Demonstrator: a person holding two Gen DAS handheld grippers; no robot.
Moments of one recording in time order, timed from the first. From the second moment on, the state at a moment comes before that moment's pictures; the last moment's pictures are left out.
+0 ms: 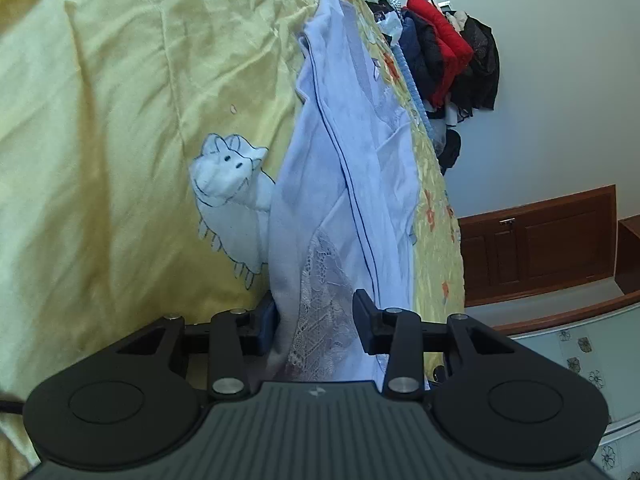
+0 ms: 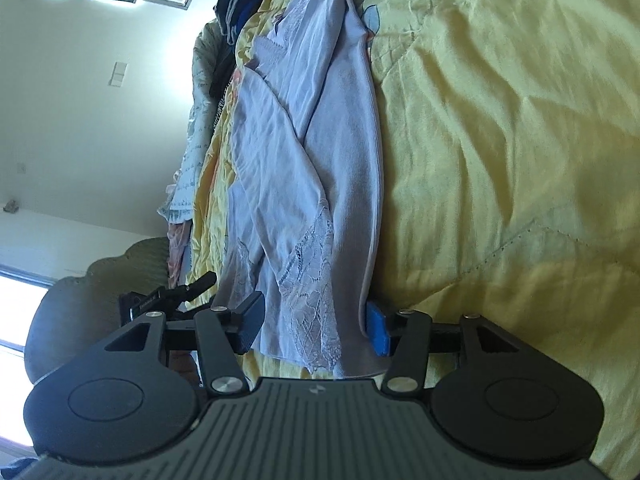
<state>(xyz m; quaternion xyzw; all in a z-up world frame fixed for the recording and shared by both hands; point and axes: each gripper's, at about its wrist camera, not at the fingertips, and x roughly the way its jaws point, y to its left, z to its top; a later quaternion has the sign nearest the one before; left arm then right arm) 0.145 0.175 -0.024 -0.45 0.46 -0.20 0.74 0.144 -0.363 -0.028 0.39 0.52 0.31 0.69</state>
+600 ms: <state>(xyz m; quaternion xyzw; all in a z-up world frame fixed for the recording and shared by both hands) 0.143 0.153 -0.002 -0.32 0.49 -0.19 0.79 0.145 -0.345 -0.024 0.33 0.53 0.28 0.73</state>
